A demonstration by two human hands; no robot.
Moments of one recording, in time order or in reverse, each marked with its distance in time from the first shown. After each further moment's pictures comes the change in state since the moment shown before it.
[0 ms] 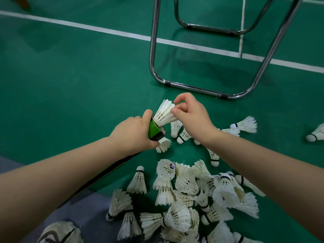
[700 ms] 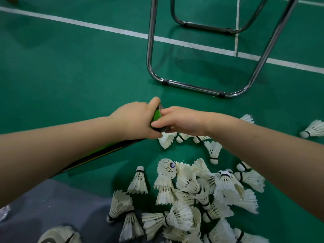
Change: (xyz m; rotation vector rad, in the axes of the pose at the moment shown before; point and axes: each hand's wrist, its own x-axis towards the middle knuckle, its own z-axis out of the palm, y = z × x) left_hand 0.020 -0.012 -0.031 0.090 -0.037 0.238; right_hand 0.018 -0.025 0.018 0.172 -0.686 0.290
